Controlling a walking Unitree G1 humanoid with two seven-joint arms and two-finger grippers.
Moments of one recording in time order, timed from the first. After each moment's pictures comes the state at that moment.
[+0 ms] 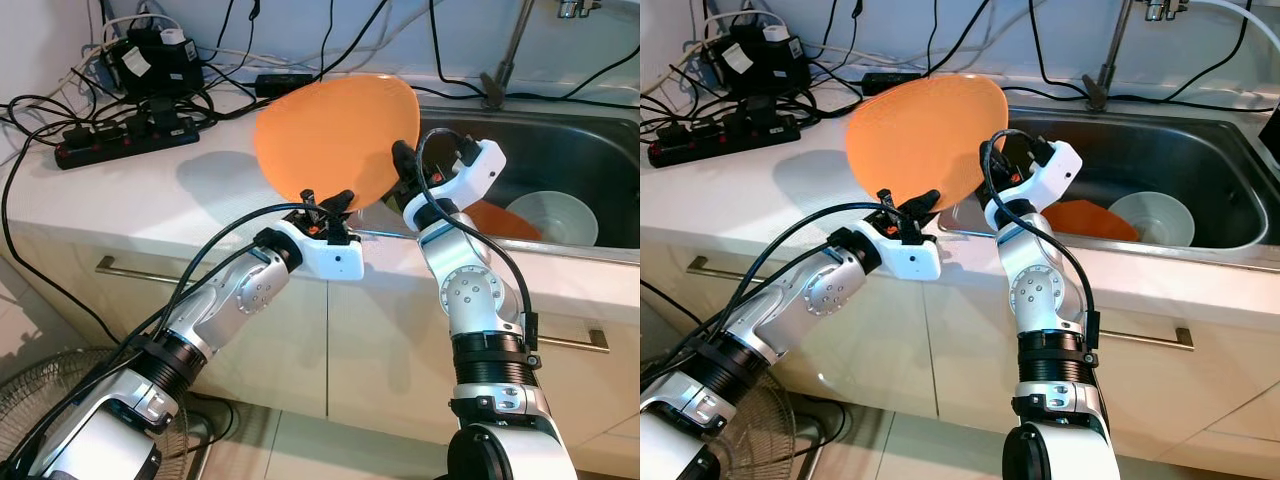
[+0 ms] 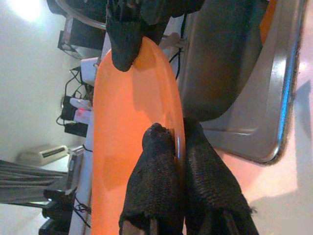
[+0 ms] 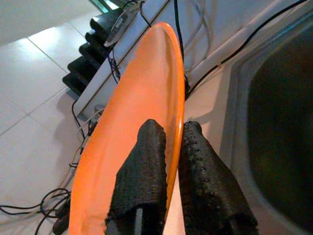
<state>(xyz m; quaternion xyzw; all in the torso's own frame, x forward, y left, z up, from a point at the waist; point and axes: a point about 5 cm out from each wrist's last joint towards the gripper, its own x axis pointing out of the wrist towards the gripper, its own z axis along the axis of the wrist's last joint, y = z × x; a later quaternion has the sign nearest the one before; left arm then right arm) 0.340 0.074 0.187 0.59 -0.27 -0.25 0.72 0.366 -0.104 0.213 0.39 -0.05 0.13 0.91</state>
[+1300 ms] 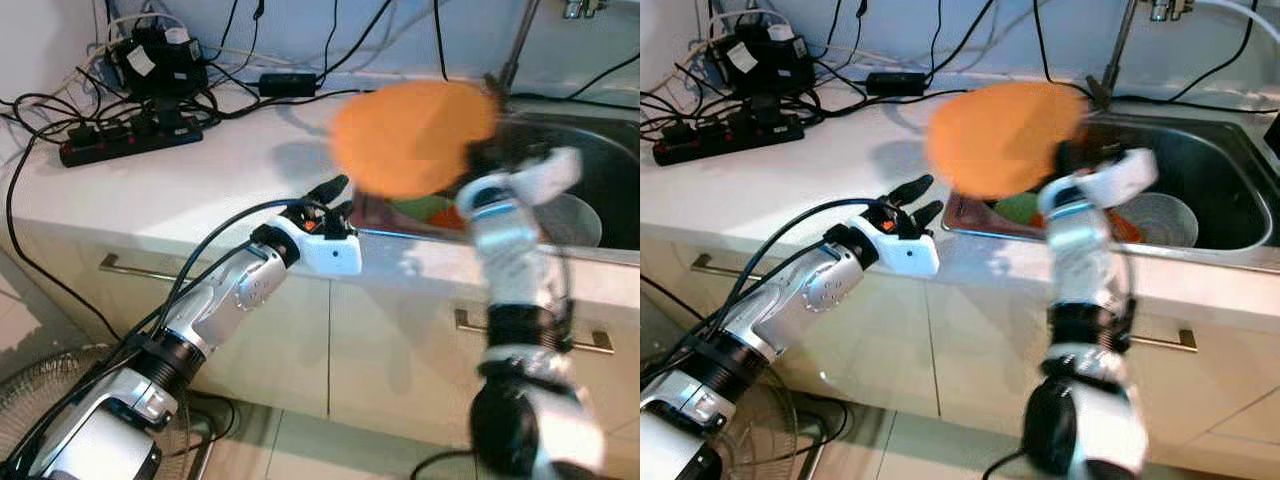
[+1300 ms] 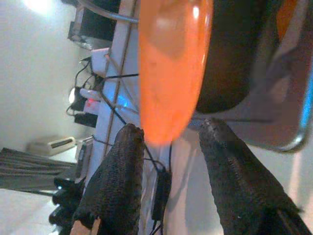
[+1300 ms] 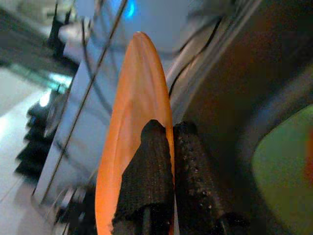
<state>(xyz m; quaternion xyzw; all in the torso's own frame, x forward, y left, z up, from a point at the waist) 0.342 0.078 0.193 0.58 -0.27 -0.23 0.73 0.386 -0.185 0.222 0.50 -0.08 -0.06 0.86</state>
